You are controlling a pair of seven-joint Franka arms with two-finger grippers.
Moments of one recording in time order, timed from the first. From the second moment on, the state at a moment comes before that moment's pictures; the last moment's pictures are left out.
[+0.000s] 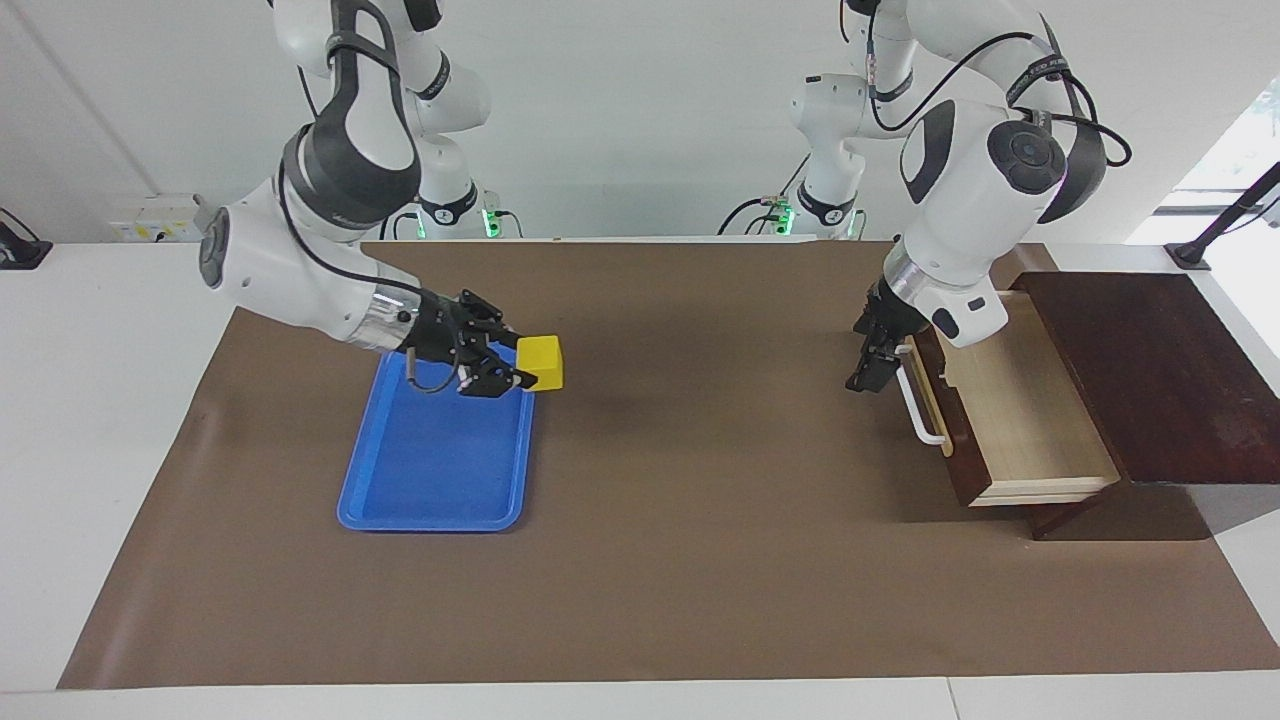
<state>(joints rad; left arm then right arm) -0.21 0.21 -0.08 -1.56 -0.11 1.73 -1.61 0.24 0.30 -0.04 -1.55 0.77 1.80 1.39</state>
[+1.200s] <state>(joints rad) -0.48 0.21 -0.09 -1.58 -0.15 1.94 -2.18 0.48 0.30 -0.04 -1.57 0.77 2.05 1.66</state>
